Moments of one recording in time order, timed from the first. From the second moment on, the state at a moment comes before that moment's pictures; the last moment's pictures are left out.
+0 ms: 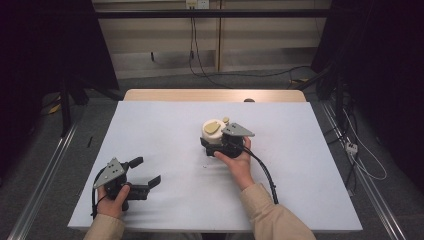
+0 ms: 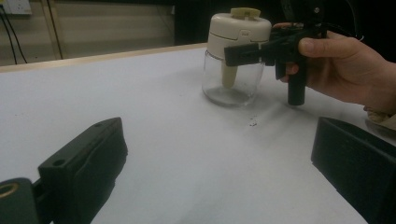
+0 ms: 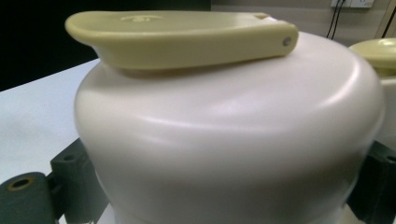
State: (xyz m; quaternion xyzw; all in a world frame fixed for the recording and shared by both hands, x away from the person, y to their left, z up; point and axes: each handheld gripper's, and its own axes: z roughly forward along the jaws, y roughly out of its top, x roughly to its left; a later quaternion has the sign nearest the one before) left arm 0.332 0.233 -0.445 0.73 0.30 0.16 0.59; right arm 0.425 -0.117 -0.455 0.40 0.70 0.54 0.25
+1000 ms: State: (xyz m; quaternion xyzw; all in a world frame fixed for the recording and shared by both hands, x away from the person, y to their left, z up) left arm 0.337 0.223 -0.445 0.73 0.31 0.16 0.59; right arm 0.423 -0.119 -0.455 0.41 0.70 0.53 0.24
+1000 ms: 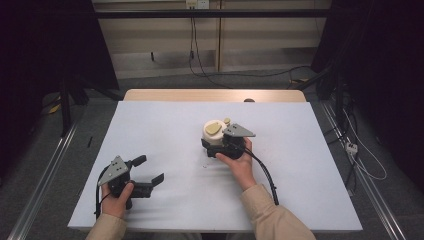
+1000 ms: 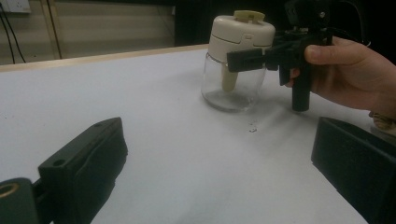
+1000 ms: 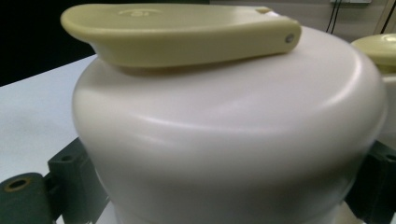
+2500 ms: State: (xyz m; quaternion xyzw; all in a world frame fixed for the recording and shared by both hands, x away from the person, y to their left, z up) left arm 0.358 0.178 -0.420 0.73 0.32 0.15 0.58; right arm 0.423 -0.119 -0.457 0.41 0.70 0.53 0.24
